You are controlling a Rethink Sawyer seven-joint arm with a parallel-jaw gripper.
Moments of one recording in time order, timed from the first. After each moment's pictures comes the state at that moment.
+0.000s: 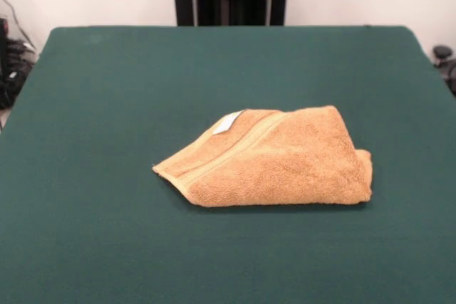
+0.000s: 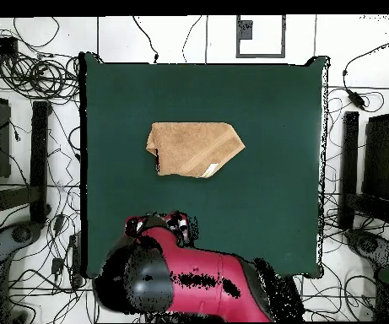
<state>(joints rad) -0.08 -1.22 -0.01 2.04 0.00 0.60 1.57</state>
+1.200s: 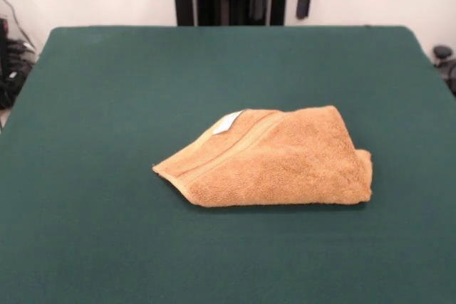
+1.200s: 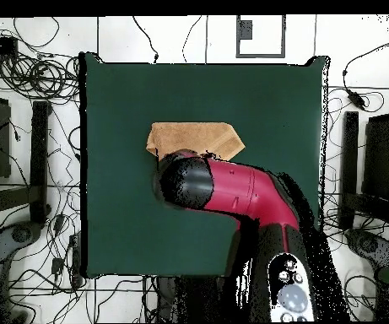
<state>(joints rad) -0.15 -0.82 0.00 1.69 -0.01 0.60 1.57</state>
